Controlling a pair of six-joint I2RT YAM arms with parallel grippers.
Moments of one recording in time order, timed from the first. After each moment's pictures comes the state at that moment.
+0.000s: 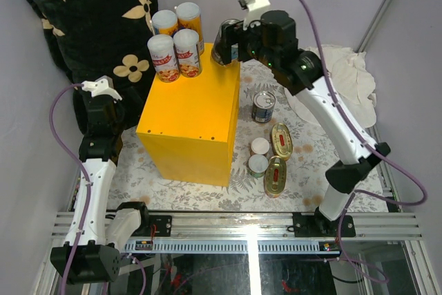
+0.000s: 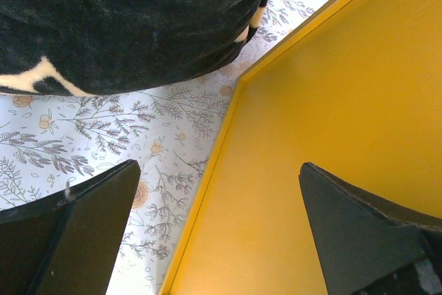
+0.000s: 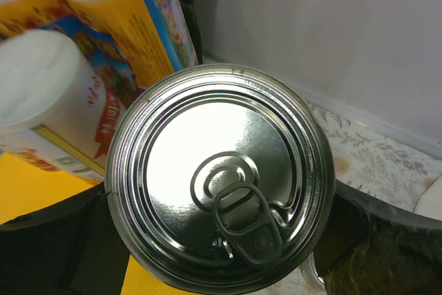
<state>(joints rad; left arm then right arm) 0.07 0.91 0.93 -0.45 0.07 -0.44 0.66 1.72 2.16 -0.61 0.07 0.13</state>
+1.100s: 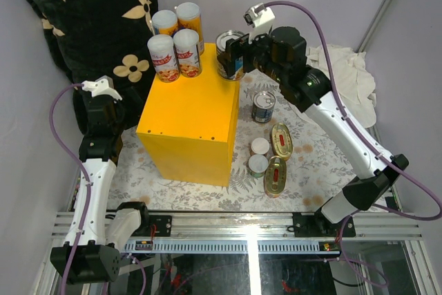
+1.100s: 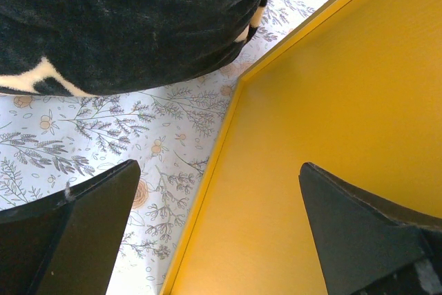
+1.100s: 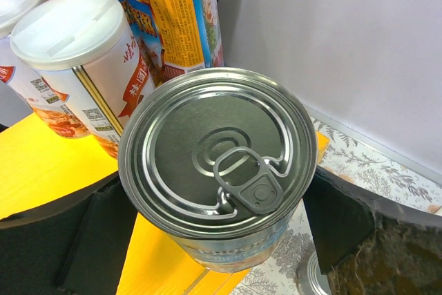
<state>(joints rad) 0.07 0.91 0.93 -0.45 0.07 -0.43 0.66 1.56 1.83 -0.38 -0.02 0.07</state>
